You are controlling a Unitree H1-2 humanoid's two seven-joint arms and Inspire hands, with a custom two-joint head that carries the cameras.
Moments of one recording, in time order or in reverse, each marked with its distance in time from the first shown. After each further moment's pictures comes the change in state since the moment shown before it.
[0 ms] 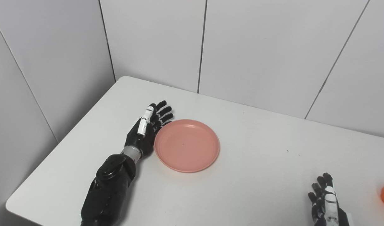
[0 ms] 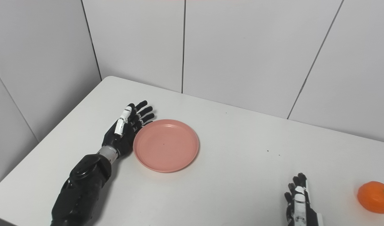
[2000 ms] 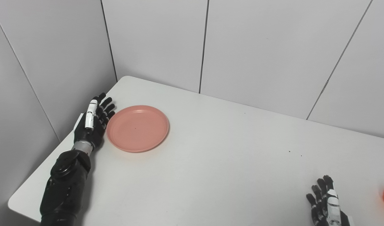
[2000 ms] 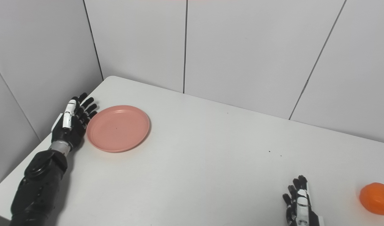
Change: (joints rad) left arm 0.011 0.192 0.199 0.189 -0.033 -0.145 -0.031; right arm 0.006 -0.025 -0.005 0.023 0.052 -0.023 0.021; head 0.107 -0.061
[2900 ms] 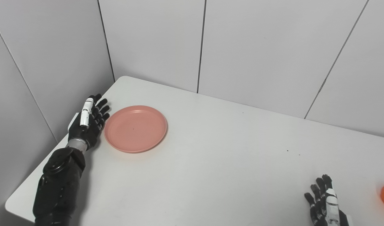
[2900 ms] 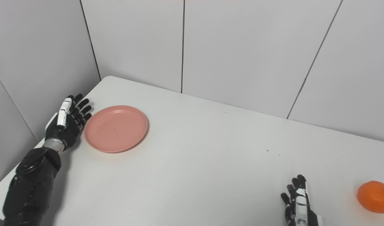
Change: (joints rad) left arm 0.012 -0.003 0.071 -0.102 0.000 0.124 0.055; right arm 0.000 -0.001 0.000 0.001 0.003 -0.004 -0.005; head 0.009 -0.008
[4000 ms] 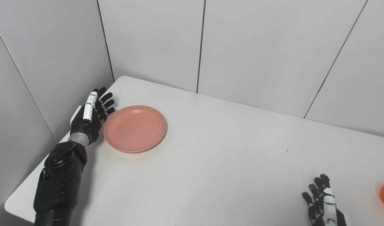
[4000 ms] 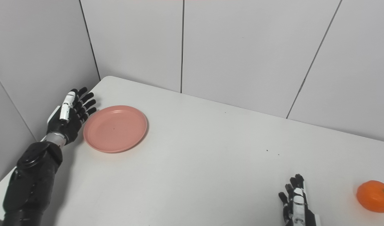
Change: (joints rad) left arm -0.013 0.010 -0.031 -0.075 0.034 0.069 0.022; right arm 0.000 0.008 0.008 0.001 -0.018 -0.003 -0.003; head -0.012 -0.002
